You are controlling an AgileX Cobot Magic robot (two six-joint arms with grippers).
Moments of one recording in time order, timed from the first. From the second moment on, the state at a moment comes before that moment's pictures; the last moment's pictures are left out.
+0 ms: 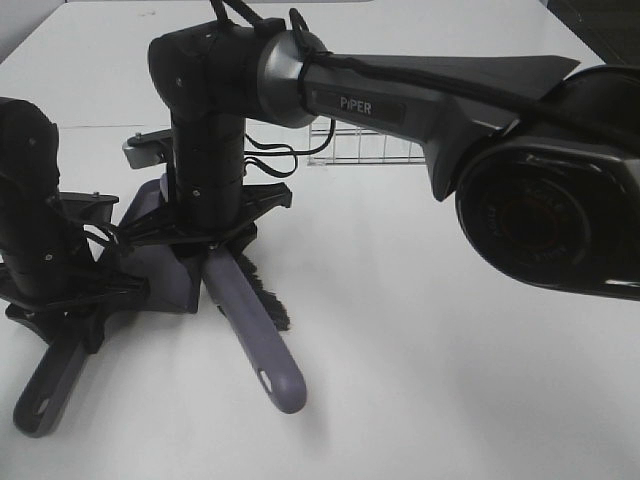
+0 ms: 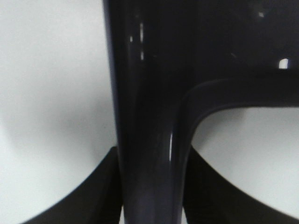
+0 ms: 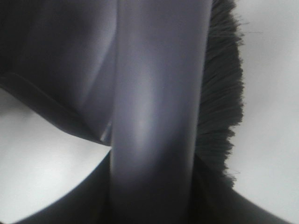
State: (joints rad) left arm -0.28 2.02 -1.06 -0.02 0.81 -0.21; right arm 0.81 2.53 -2.18 0.07 1.17 0.27
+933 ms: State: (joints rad) left arm -0.28 2.01 -1.06 -0.03 0.80 -0.21; right arm 0.76 2.40 -2.35 -0.27 1.22 0.25
